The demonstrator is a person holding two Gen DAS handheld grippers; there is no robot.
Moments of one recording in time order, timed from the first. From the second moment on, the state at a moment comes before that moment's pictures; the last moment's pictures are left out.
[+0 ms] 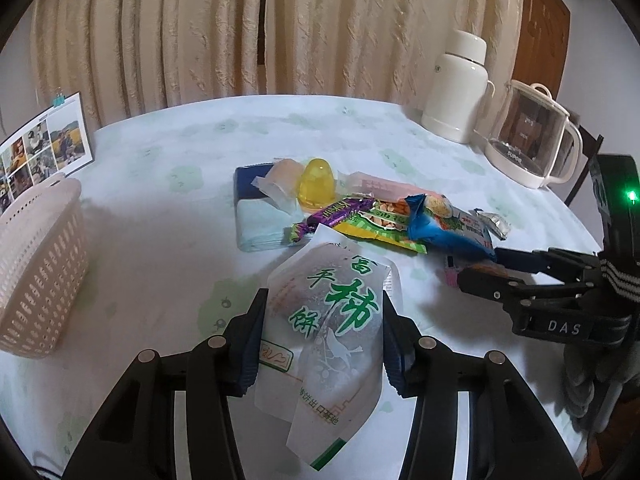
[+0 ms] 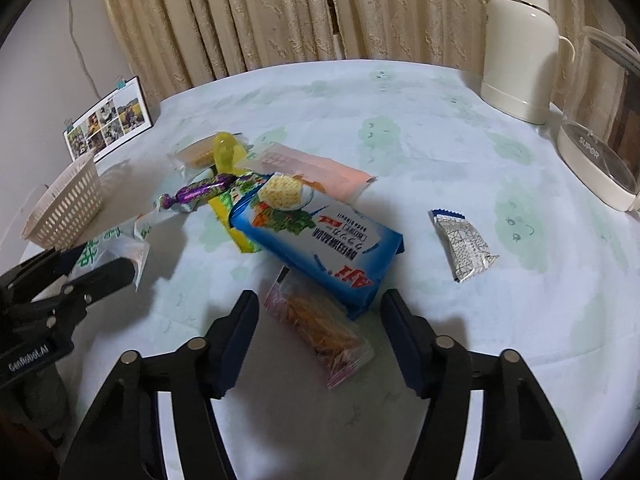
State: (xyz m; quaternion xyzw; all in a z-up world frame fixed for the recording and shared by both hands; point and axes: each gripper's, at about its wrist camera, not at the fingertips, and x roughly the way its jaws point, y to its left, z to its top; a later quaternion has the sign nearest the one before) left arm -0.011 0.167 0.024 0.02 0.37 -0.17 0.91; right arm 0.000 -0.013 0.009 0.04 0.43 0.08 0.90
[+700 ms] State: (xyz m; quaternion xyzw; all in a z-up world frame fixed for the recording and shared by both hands) left arm -0.028 0.205 0.055 0.00 0.32 -0.11 0.94; right arm -0.030 0.001 0.012 0.05 0.43 0.09 0.90
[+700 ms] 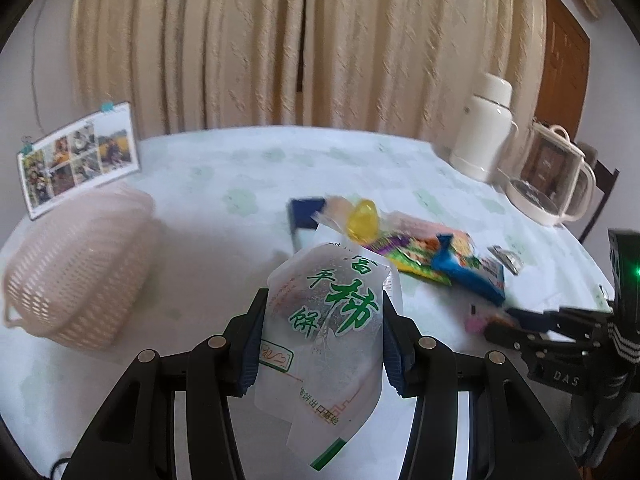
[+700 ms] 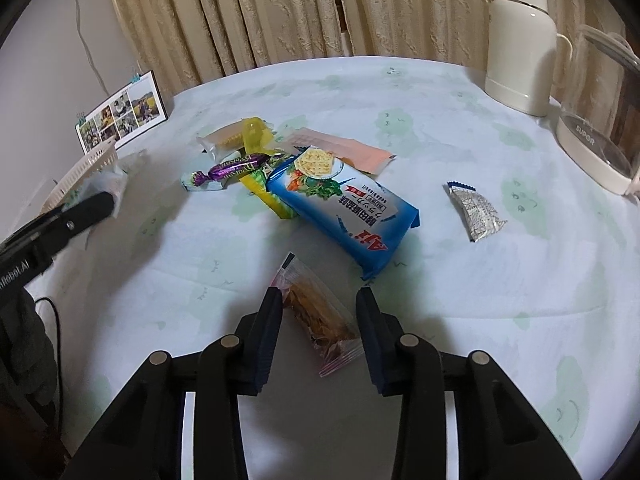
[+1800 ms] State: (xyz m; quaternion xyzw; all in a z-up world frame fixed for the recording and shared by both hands) left arm -0.009 0.389 0.078 -0.12 0.21 0.21 0.95; right arm -0.014 0.051 0.023 0.07 0.42 0.14 0.89
